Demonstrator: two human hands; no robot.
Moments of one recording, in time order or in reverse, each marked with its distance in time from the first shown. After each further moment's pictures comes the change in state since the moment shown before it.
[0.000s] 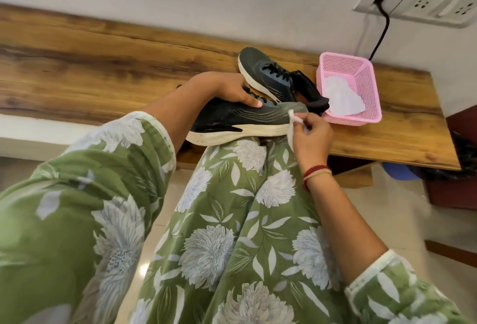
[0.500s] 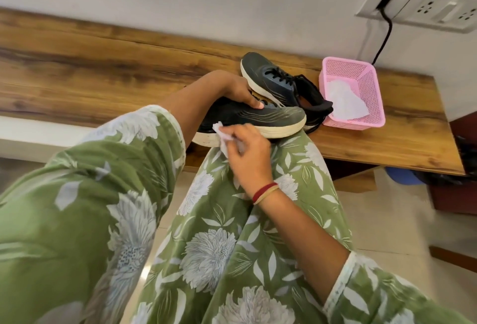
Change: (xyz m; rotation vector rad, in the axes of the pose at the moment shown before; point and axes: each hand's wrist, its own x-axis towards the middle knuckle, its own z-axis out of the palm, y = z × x) left_hand 0.016 0.002 -0.006 0.053 -0.079 -0.150; right_hand -0.074 -0.057 0.048 0.115 -0.271 -0.395
